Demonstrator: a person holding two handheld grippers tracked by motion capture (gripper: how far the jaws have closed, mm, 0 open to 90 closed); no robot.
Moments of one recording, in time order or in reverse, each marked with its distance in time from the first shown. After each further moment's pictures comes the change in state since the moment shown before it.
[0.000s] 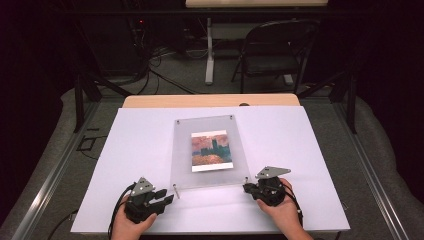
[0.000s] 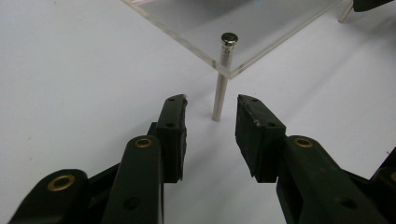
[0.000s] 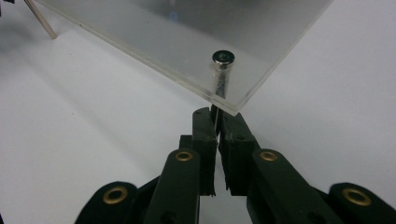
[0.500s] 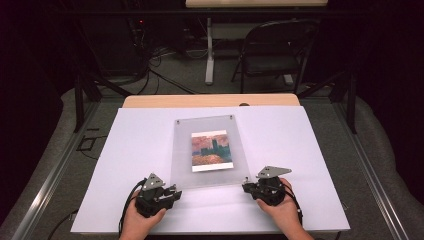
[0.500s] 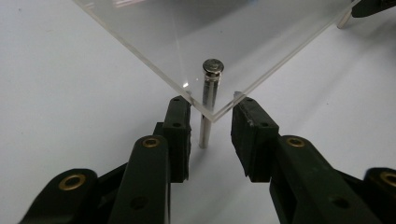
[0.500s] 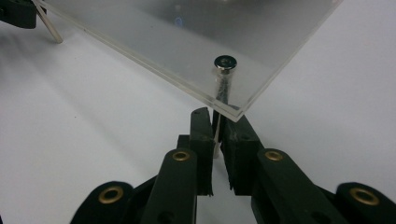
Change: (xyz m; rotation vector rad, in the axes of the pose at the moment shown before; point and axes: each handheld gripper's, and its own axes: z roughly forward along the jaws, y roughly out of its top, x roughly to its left) left arm -0.005 0.011 0.022 0.011 -0.017 -0.007; right arm -0.002 -0.001 0.002 -0.019 0.018 -0.005
